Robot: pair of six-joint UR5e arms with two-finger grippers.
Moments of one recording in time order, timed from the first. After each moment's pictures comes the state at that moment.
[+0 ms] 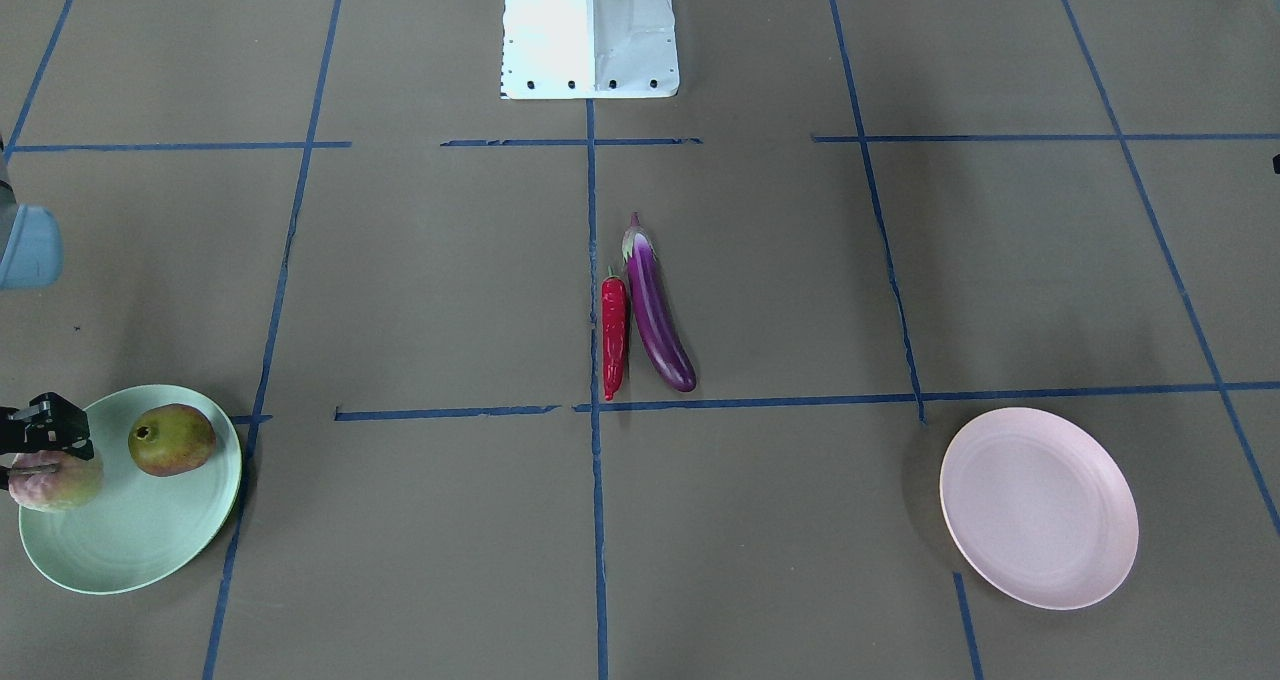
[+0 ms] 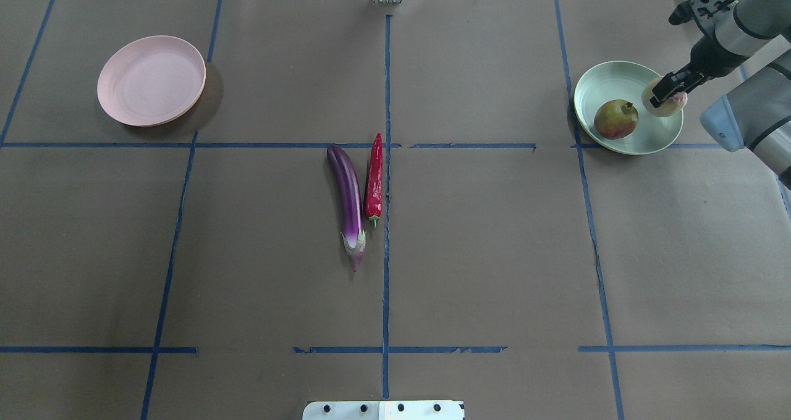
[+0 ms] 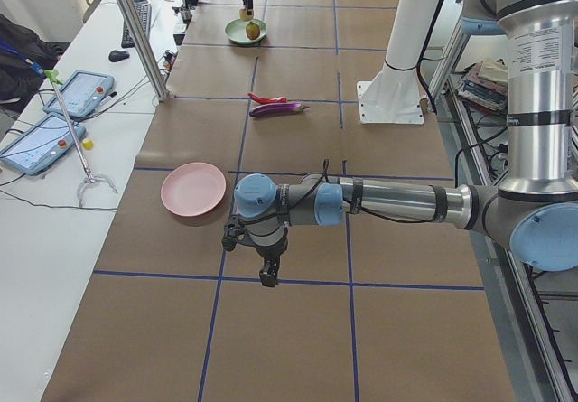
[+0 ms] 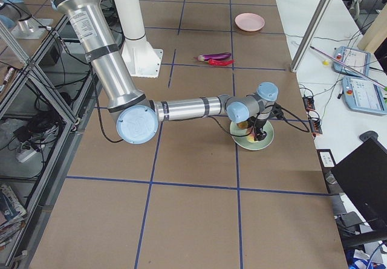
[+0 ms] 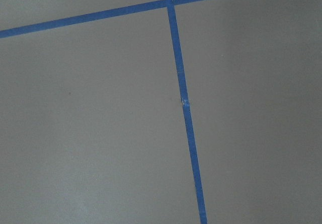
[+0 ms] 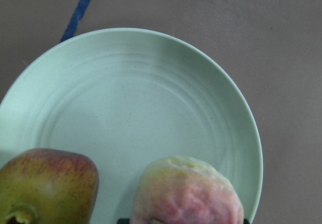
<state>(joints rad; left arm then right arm) -1.50 -1.45 -1.75 -1.44 -2.31 0.16 1.17 -1.15 1.23 -1.22 2.26 0.17</state>
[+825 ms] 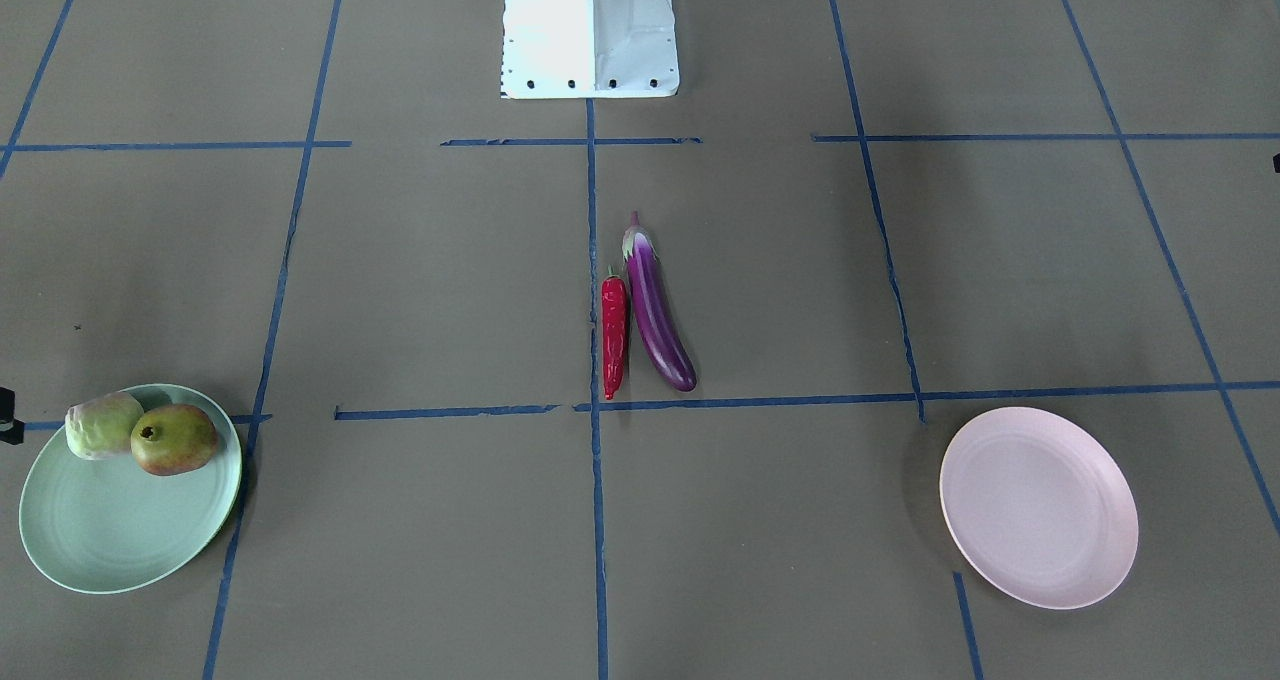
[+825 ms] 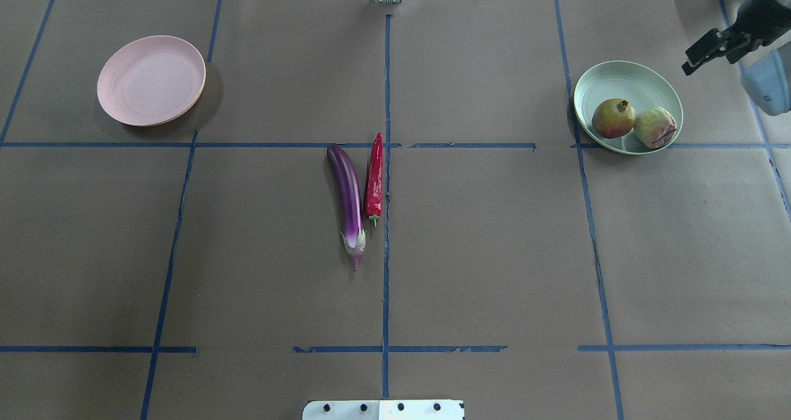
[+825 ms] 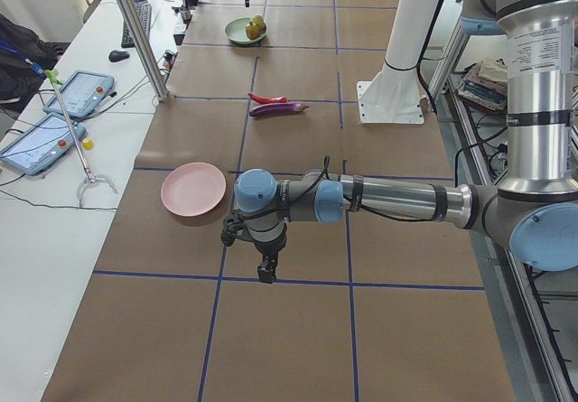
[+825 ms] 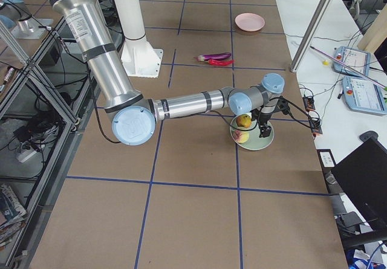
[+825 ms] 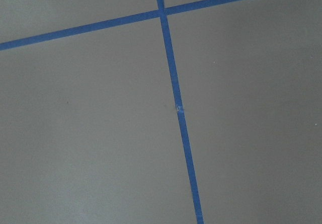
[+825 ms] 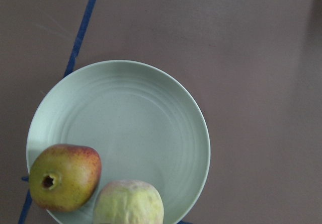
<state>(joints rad) -1.50 -1.45 -1.78 -1.45 -2.31 0.17 1.30 -1.18 1.44 -1.50 2.30 0.16</state>
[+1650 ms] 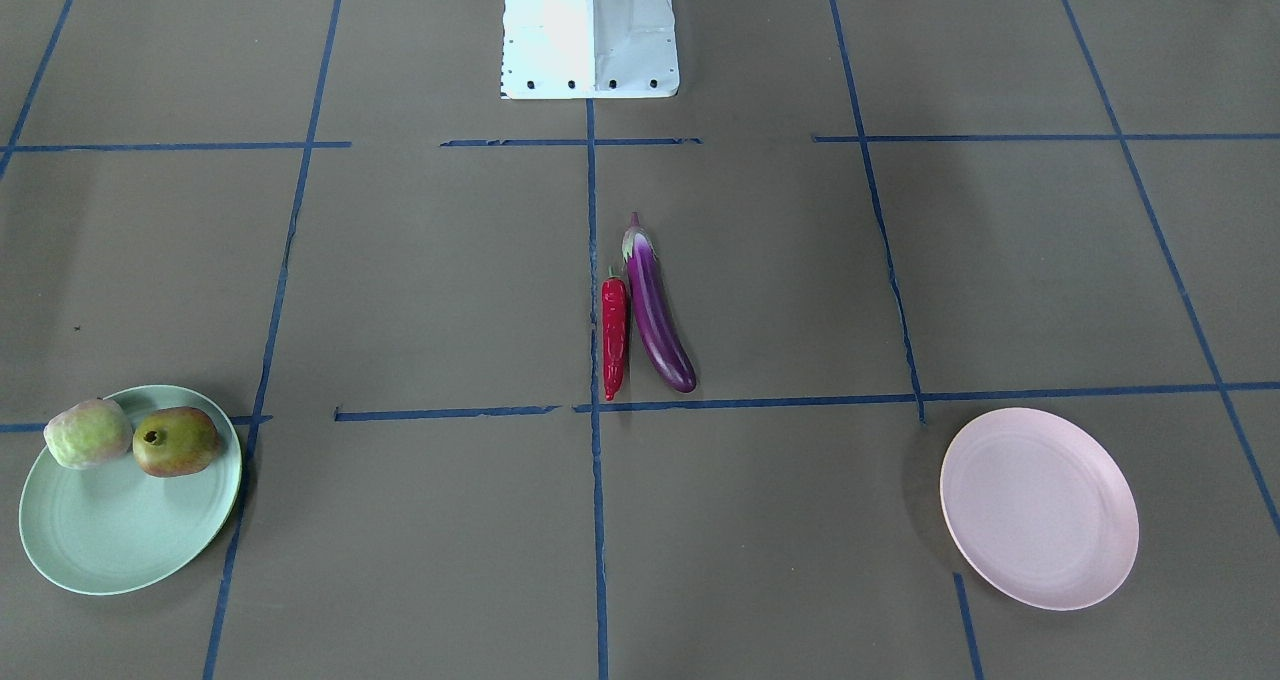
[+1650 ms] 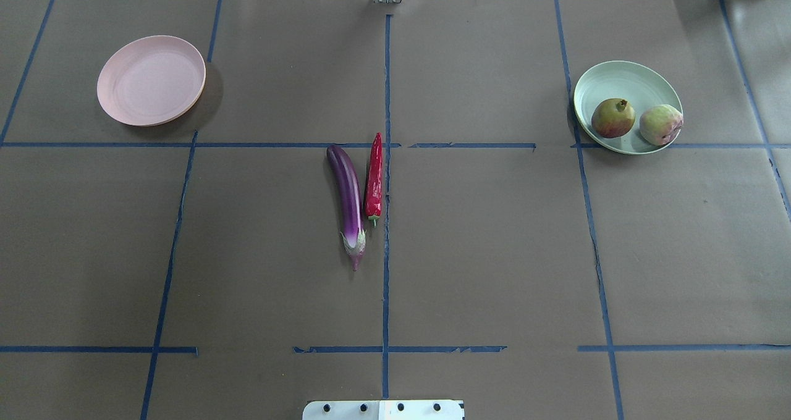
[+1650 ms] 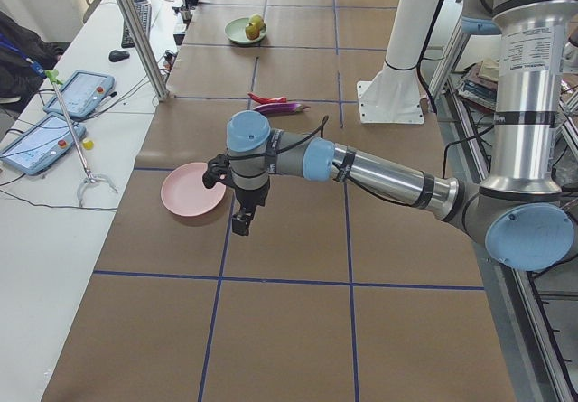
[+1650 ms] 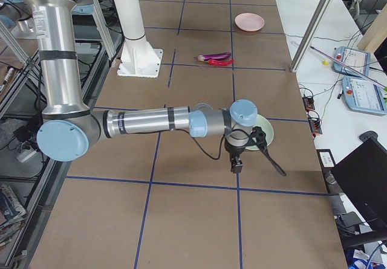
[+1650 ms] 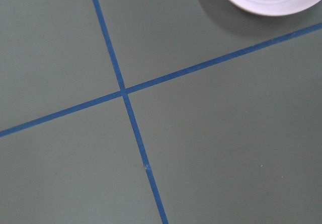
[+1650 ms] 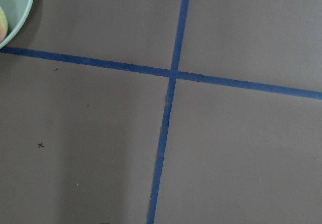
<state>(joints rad) -1.49 -1.56 -1.90 -1.45 -2.33 0.12 1.54 -1.62 1.64 -1.57 2.32 -0.08</state>
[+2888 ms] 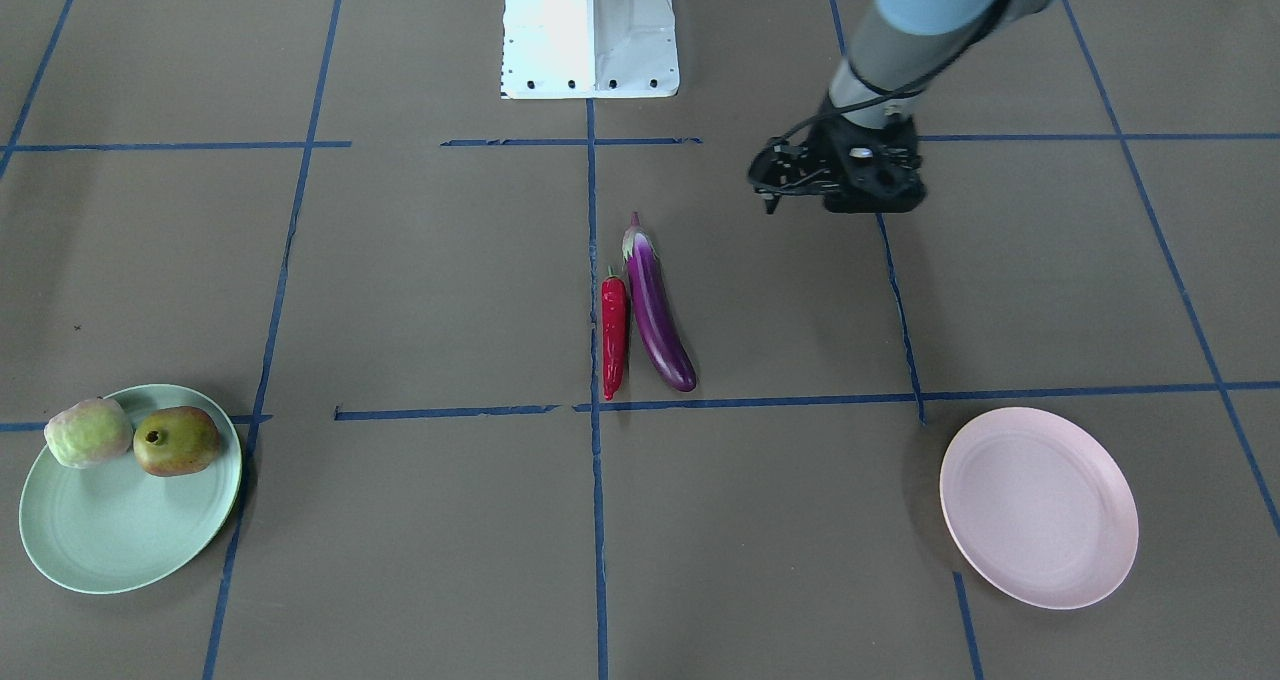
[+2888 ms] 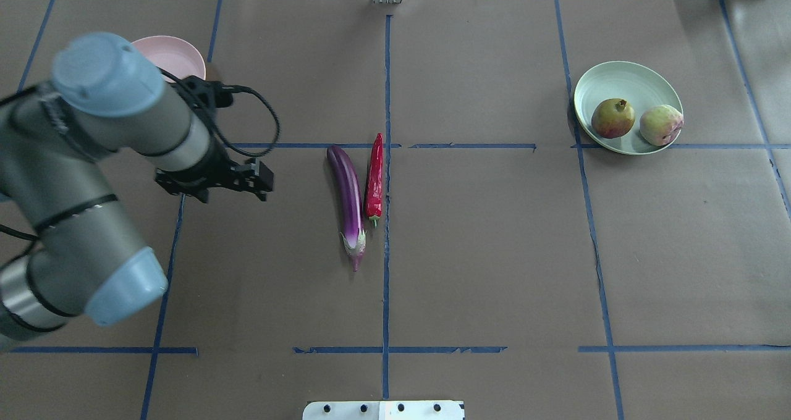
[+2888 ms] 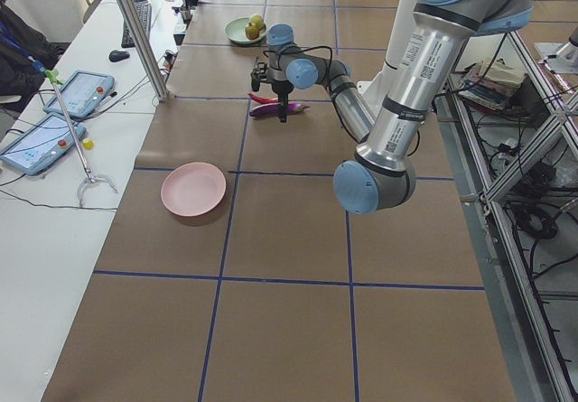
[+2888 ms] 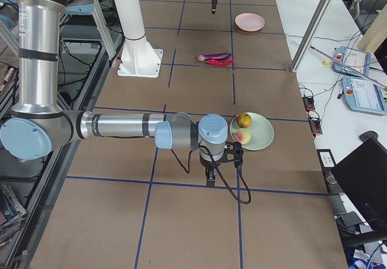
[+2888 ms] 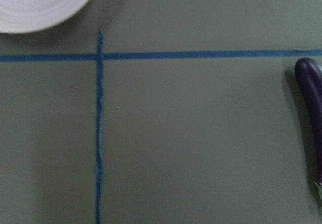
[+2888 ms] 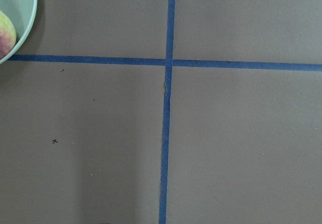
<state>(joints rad) -0.64 -2.08 -1.92 -1.45 -2.00 -1.16 1.57 -1.68 1.73 -1.57 2.35 0.00</state>
